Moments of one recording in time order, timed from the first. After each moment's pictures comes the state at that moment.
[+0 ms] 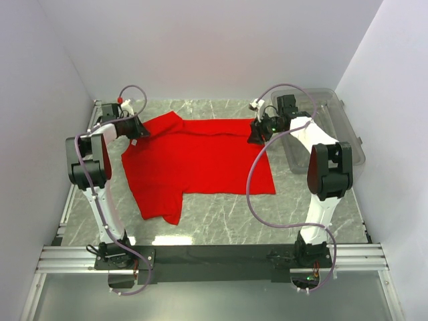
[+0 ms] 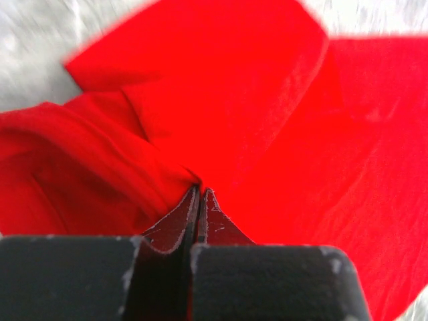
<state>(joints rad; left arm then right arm) 0.16 2.13 1.48 -0.15 0.61 -0.17 0.11 1.94 1.50 -0.51 -0.75 -0.63</state>
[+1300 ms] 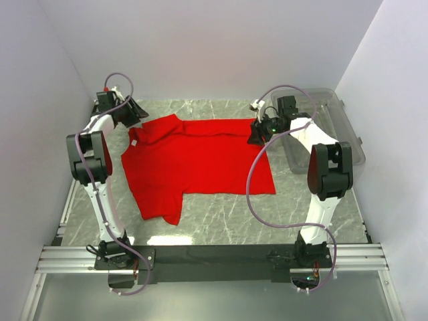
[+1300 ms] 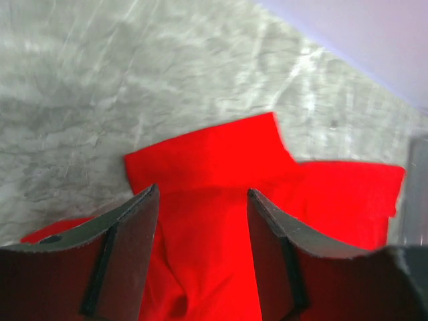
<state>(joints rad) 0.18 2.22 1.70 -0.14 0.50 -0.48 0.11 1.94 1.48 -0.49 -0.77 -0.61</state>
